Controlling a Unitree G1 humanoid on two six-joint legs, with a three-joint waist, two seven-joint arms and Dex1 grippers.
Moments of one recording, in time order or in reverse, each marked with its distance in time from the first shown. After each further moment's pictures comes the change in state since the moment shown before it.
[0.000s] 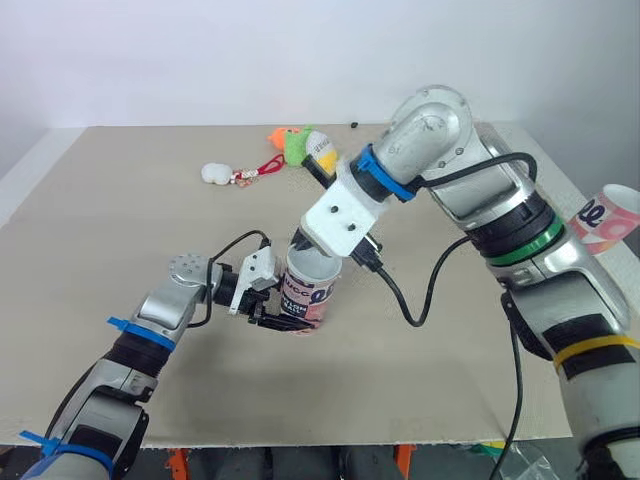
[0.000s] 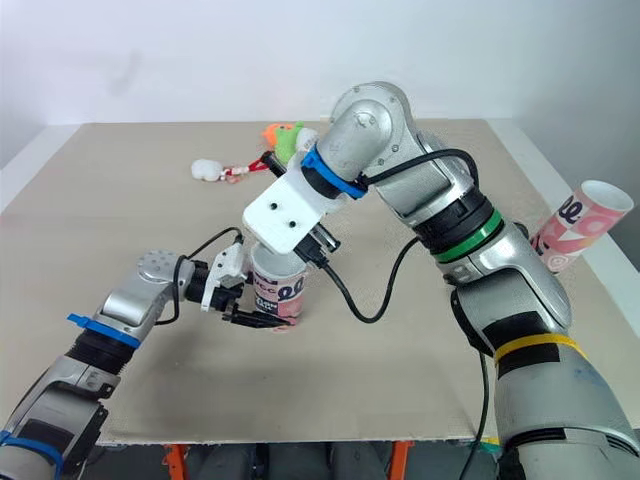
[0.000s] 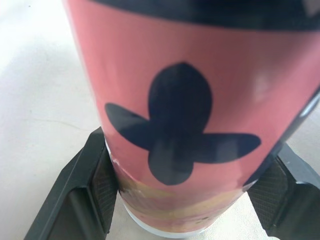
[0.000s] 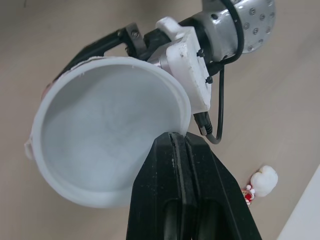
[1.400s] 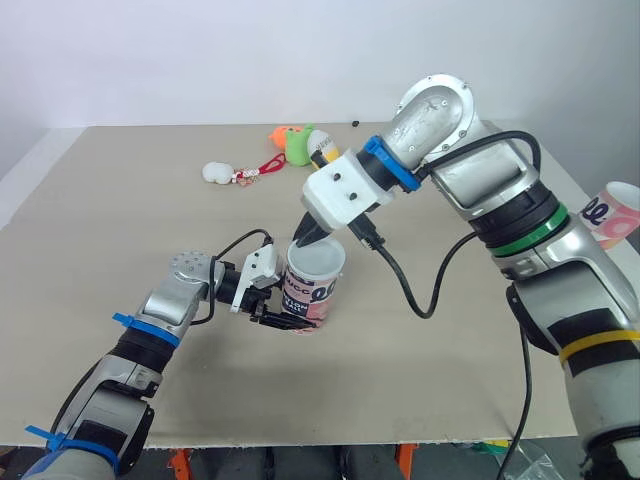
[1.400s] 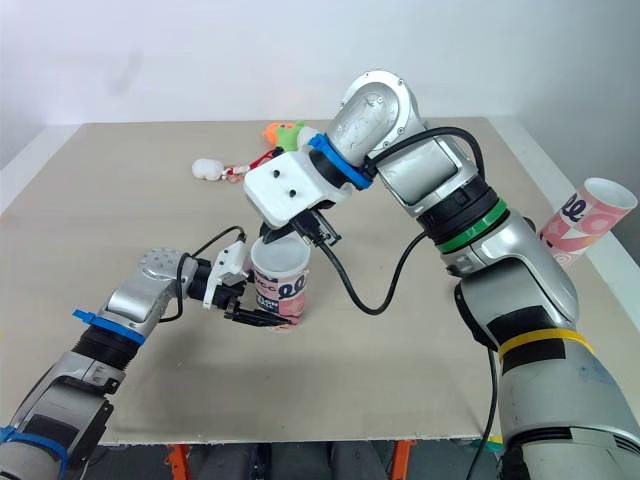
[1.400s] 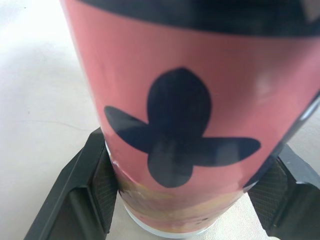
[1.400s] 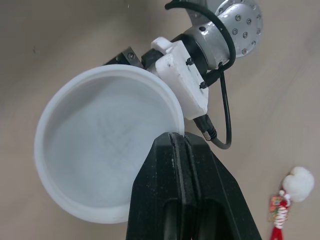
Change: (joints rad) left arm -0.018 -0.020 -0.007 0.030 0.002 -0.017 -0.018; right arm -0.021 -0.012 0.014 0.072 0.113 0.114 0.009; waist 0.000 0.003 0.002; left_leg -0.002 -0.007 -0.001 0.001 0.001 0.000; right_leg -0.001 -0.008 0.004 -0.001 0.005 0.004
